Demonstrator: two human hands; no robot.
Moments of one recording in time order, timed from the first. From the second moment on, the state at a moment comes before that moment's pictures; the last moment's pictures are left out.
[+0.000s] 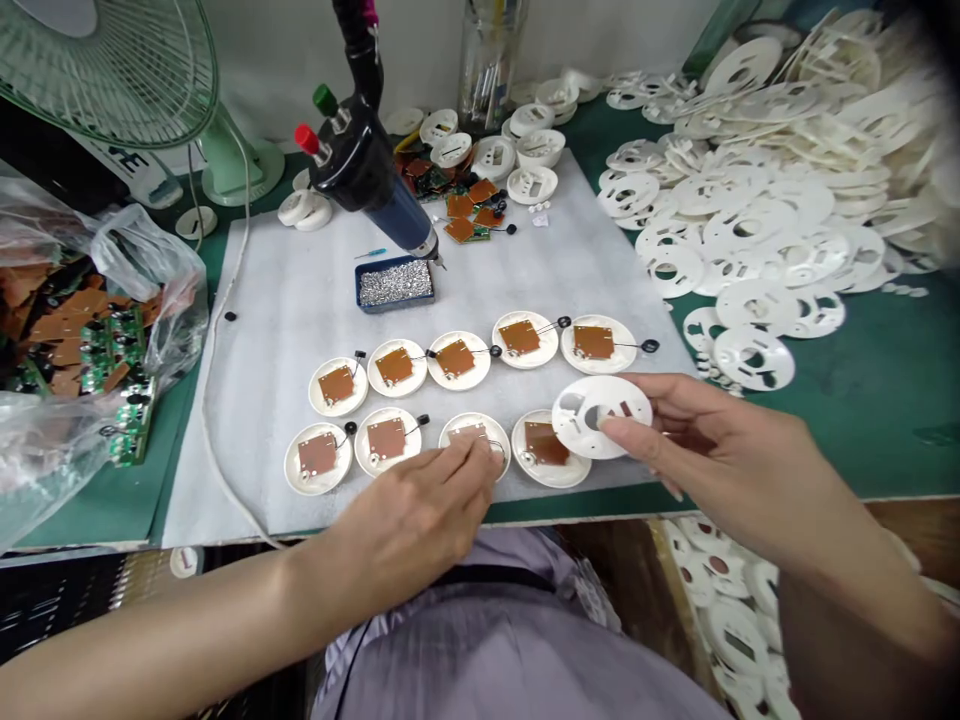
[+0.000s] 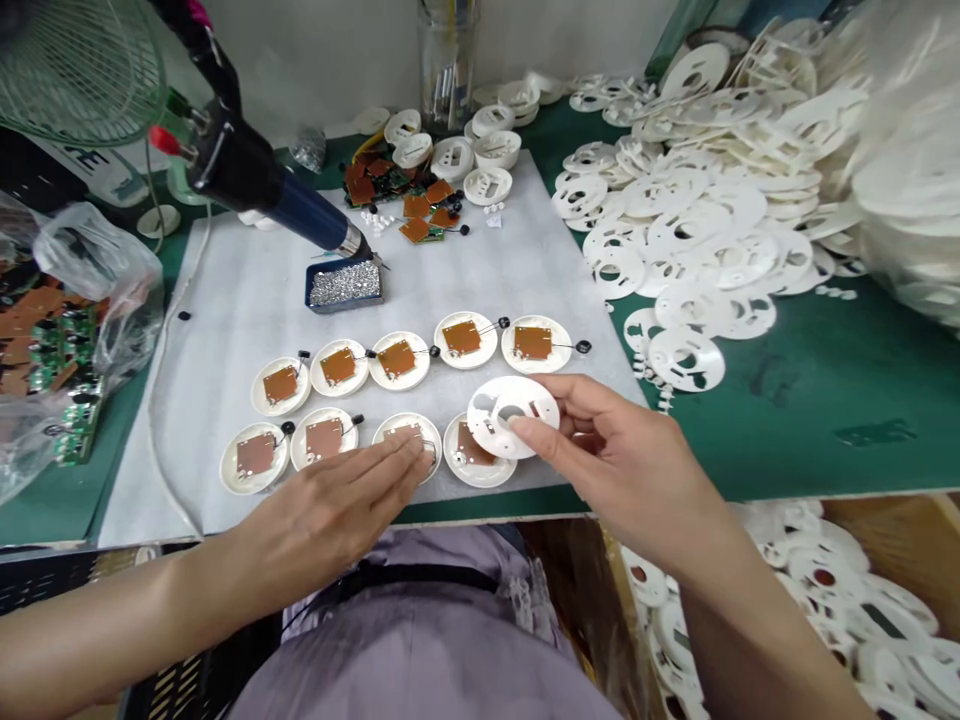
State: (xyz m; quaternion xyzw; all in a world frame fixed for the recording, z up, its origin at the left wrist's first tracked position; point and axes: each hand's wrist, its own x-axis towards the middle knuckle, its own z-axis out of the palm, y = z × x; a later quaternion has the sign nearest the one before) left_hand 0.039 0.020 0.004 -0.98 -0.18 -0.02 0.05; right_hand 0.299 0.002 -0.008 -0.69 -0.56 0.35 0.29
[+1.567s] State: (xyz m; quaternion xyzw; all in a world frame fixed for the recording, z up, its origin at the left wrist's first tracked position) left_hand 0.031 0.001 -0.021 -0.94 -0.33 -0.12 0.01; right_hand 0.241 0.012 -0.011 -0.46 -0.88 0.02 0.08
